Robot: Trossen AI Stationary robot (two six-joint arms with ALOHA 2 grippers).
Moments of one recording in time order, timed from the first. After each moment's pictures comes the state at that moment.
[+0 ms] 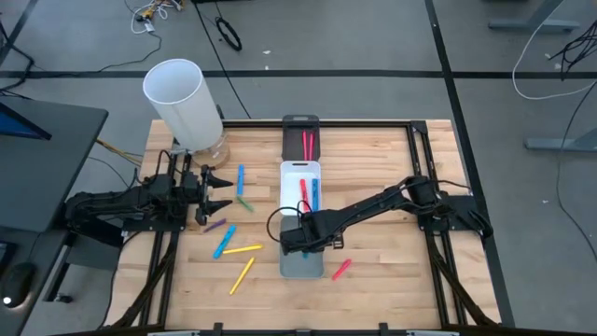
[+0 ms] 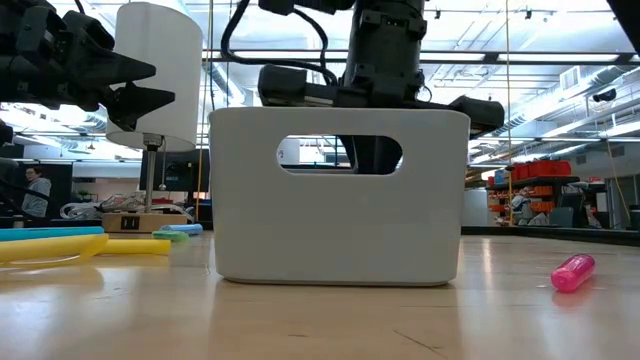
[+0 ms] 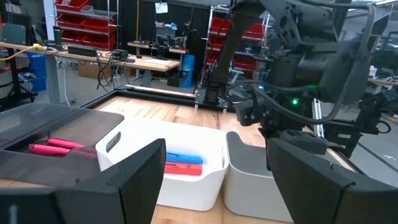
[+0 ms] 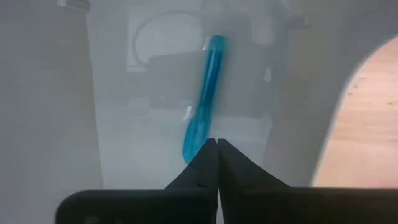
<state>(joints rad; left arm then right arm) 0.07 0.01 0.01 0.05 -0.01 -0.15 0.27 2.19 1.75 -1.00 0.01 1.75</state>
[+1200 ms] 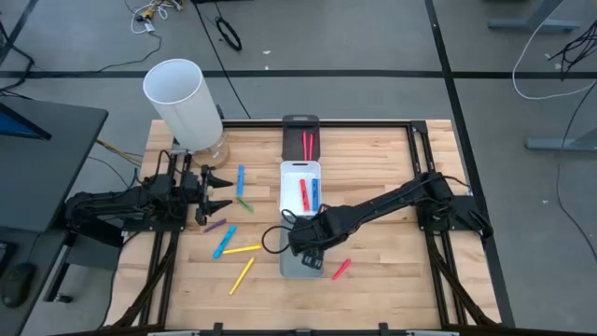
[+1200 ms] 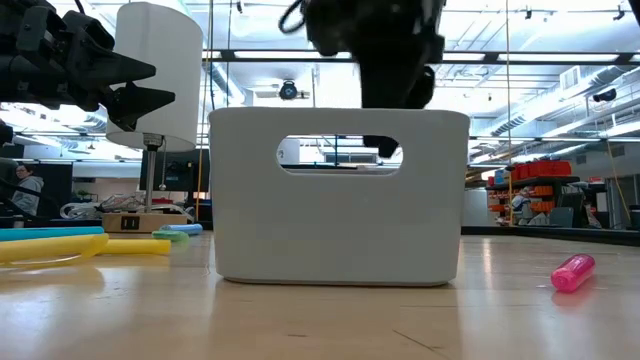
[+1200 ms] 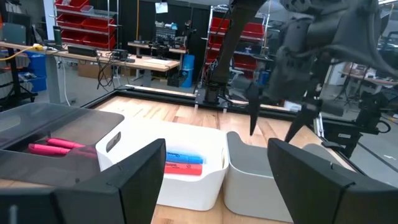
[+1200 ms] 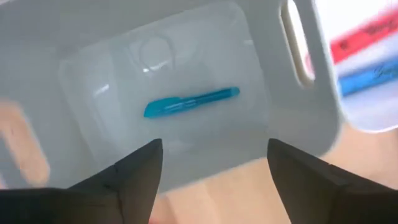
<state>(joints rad) 0.07 0.01 0.01 0.05 -0.01 -0.15 0.32 2.06 1.75 -1.10 0.15 0.61</state>
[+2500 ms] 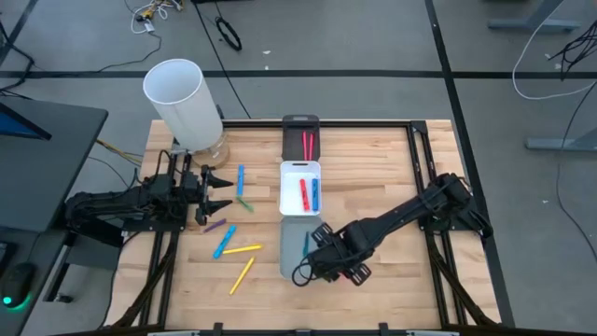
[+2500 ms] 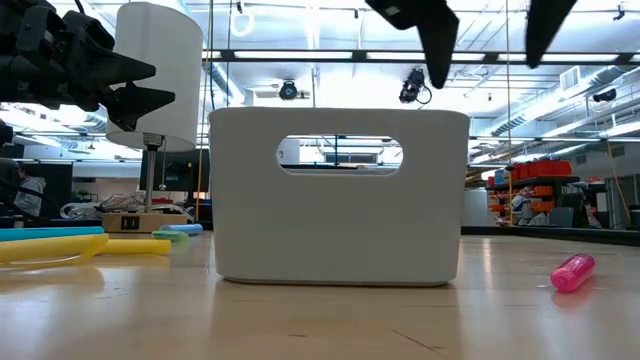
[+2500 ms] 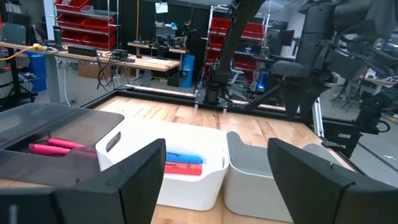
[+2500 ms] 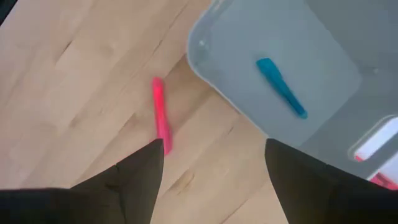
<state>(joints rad) 0.07 0.01 0.01 0.05 -0.01 -0.15 0.45 1.95 1.75 -1.23 0.03 -0.30</state>
